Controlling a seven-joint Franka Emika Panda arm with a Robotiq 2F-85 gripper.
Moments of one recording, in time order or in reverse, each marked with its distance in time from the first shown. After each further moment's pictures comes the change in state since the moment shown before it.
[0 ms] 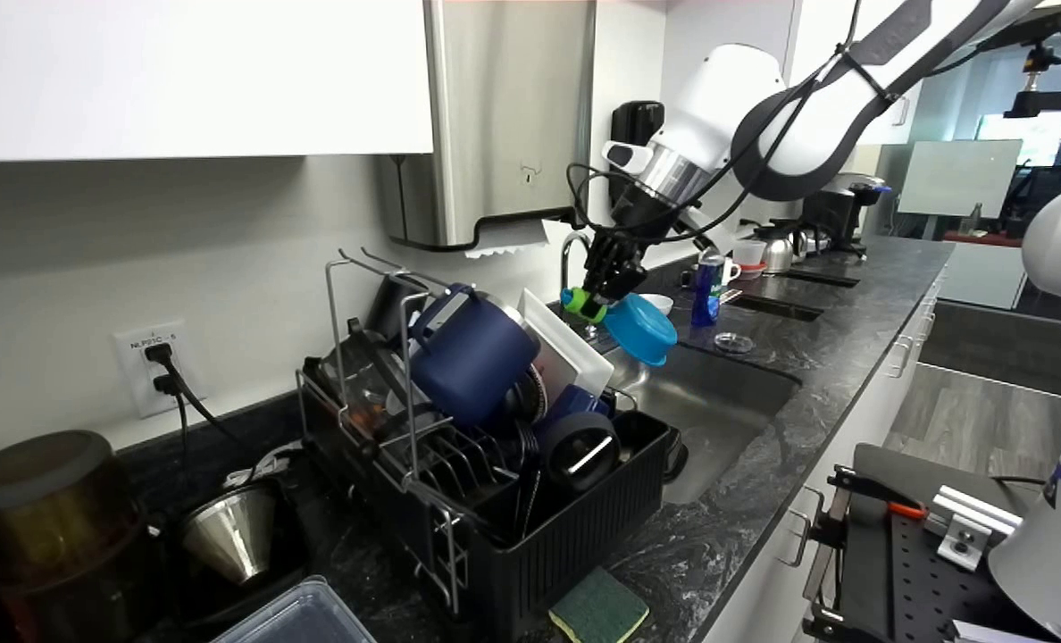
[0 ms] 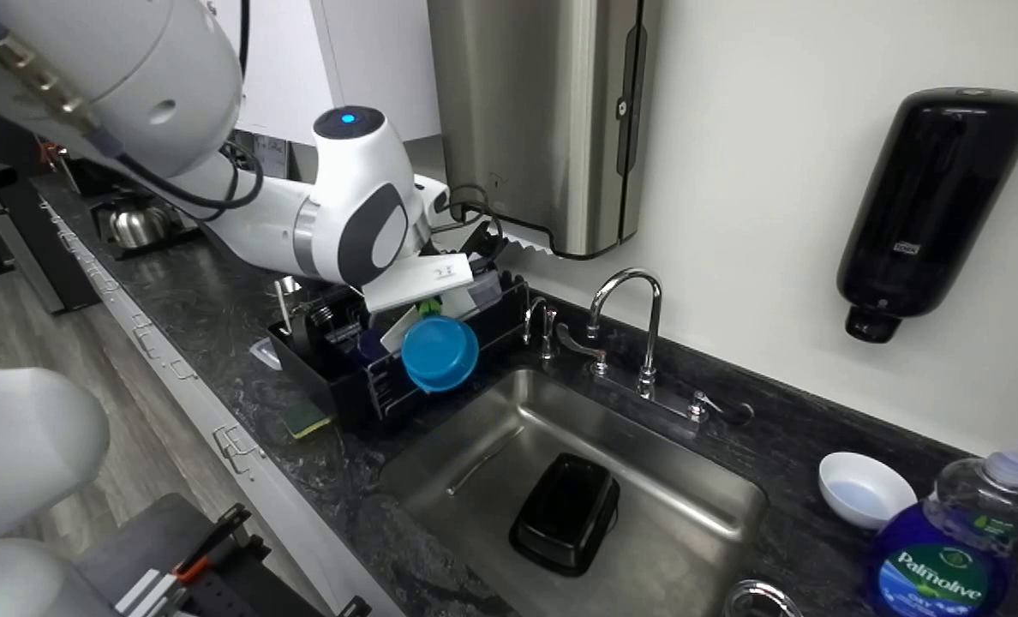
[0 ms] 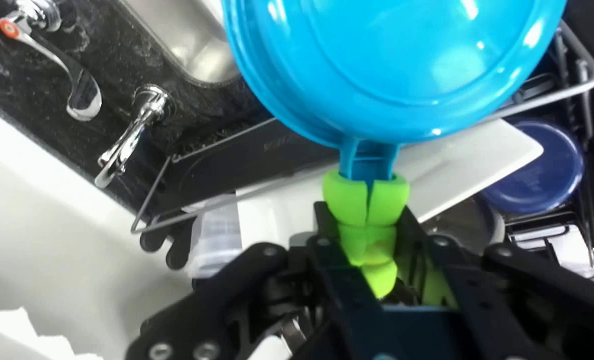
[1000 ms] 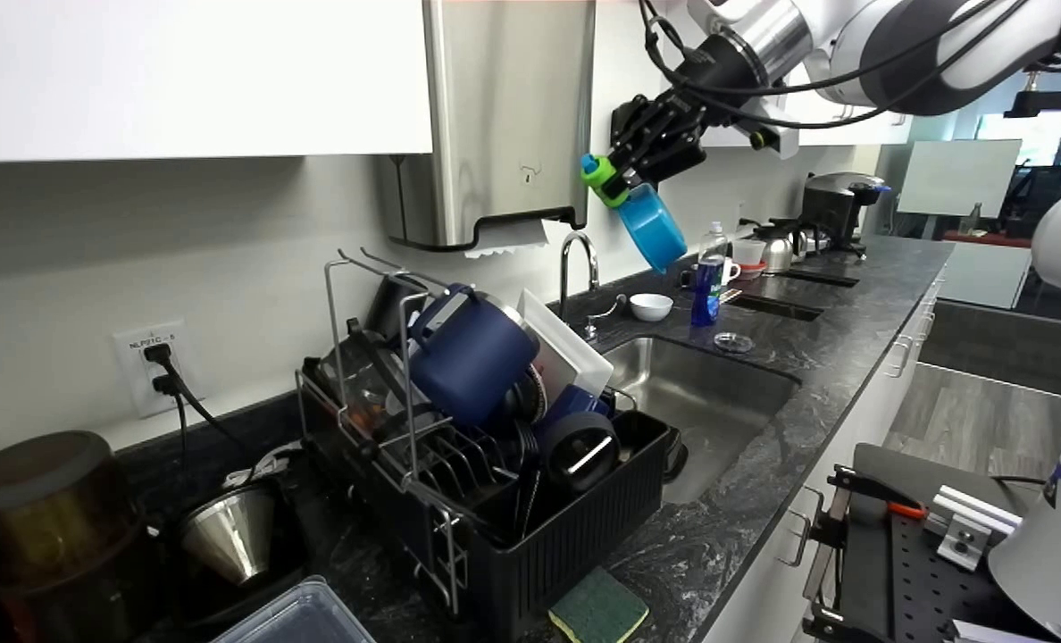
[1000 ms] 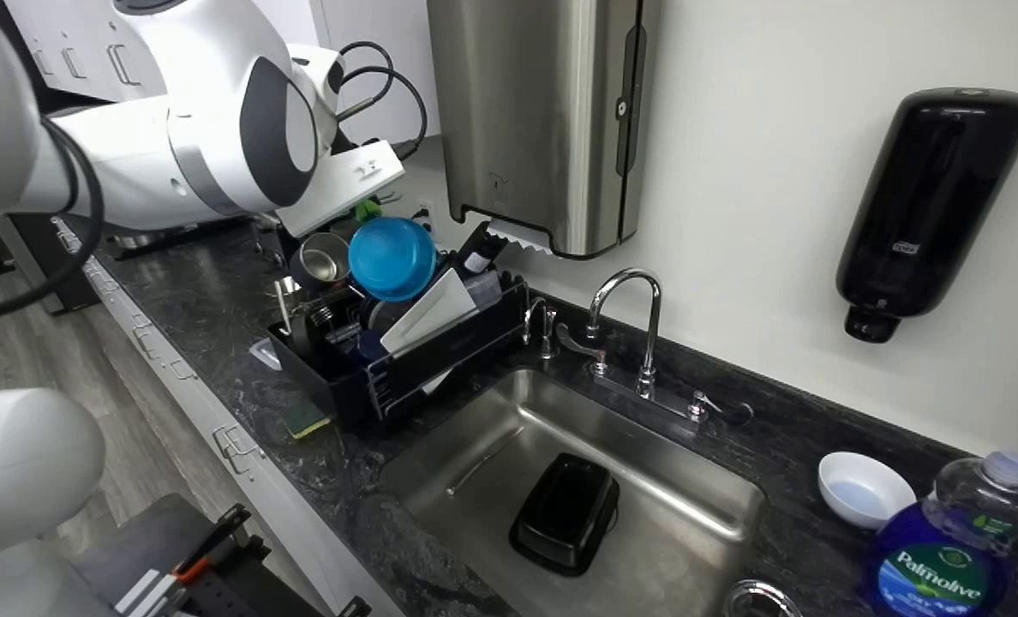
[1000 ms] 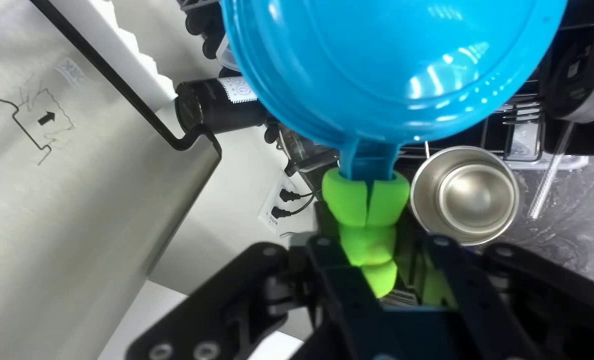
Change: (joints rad) arm -0.286 0.504 0.416 -0.110 -0.387 -0.180 0.183
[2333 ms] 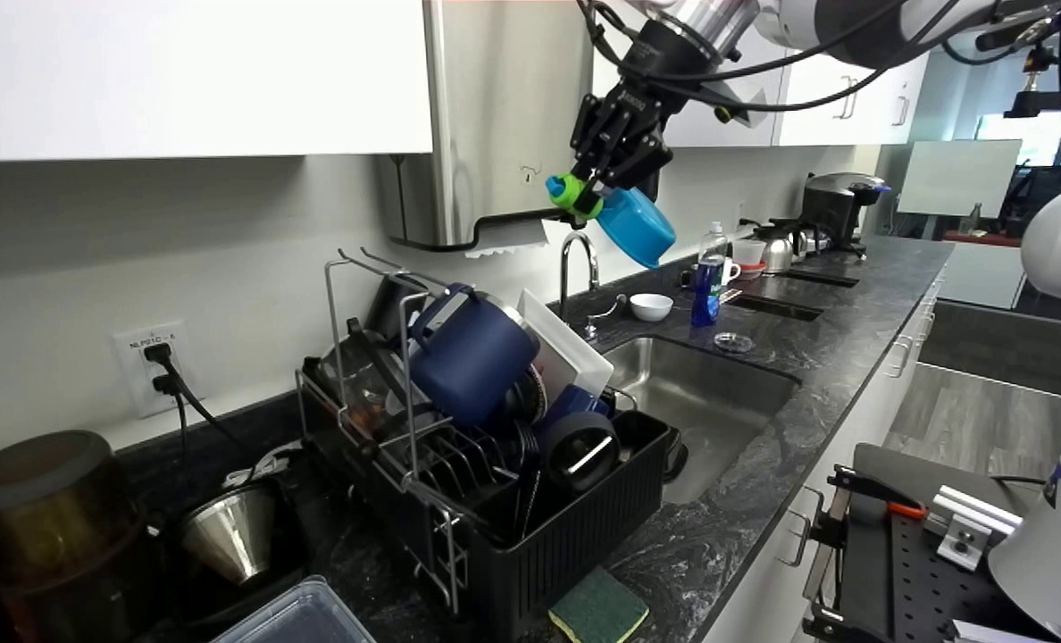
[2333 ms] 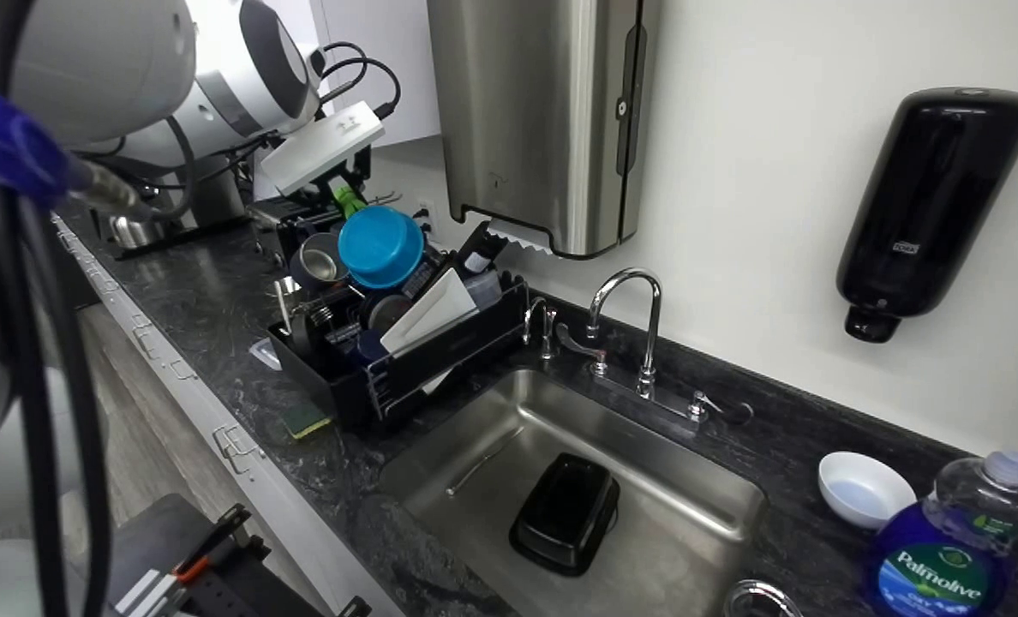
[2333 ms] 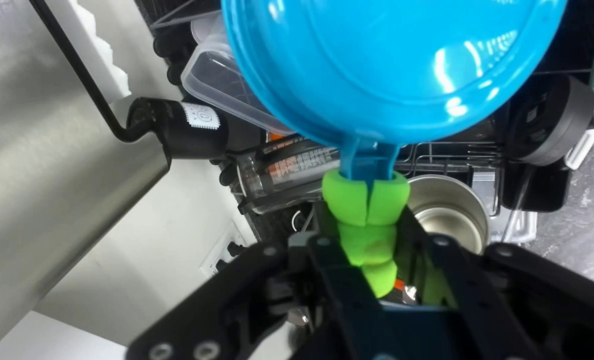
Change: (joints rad) arm 0.376 -0.009 -0.050 0.208 -0.155 -0.411 0.132
